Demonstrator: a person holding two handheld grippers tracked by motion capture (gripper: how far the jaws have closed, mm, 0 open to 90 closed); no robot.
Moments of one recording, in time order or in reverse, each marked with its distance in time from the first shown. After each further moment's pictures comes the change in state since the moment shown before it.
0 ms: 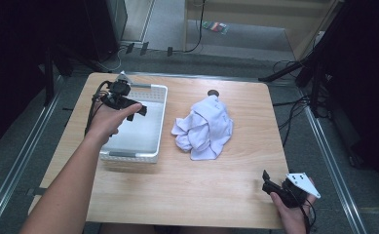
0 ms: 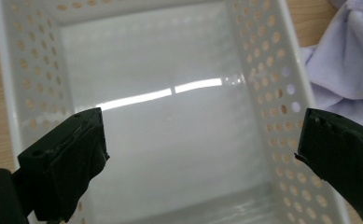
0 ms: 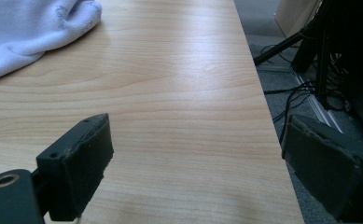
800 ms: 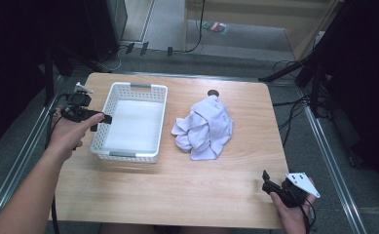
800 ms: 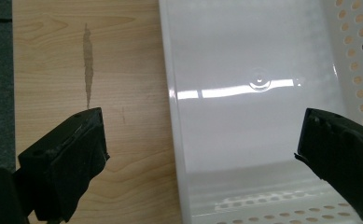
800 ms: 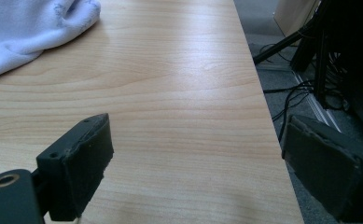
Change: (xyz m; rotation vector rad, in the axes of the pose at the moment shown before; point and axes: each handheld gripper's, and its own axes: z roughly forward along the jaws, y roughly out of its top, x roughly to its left) left arm 0.081 -0.057 -0.022 -0.046 0.045 -0.098; right arm 0.000 0.000 0.000 0.007 -0.005 -0.003
